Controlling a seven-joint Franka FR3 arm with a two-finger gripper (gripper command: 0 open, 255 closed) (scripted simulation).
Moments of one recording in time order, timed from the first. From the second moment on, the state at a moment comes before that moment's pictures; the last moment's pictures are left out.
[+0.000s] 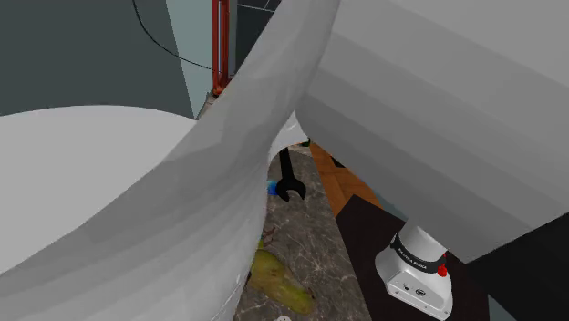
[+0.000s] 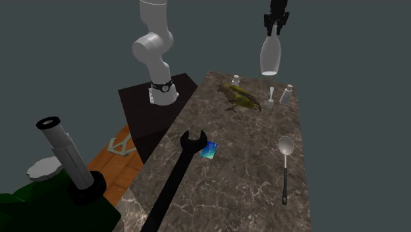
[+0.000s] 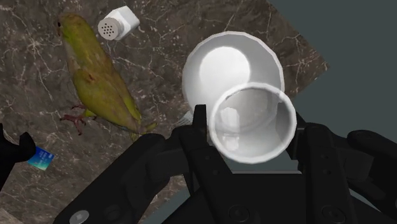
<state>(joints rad) 0.67 0.21 0.65 -1.62 -0.25 1.81 1.46</state>
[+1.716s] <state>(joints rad) 0.72 0.32 0.64 -1.71 -0.34 1.97 1.56</state>
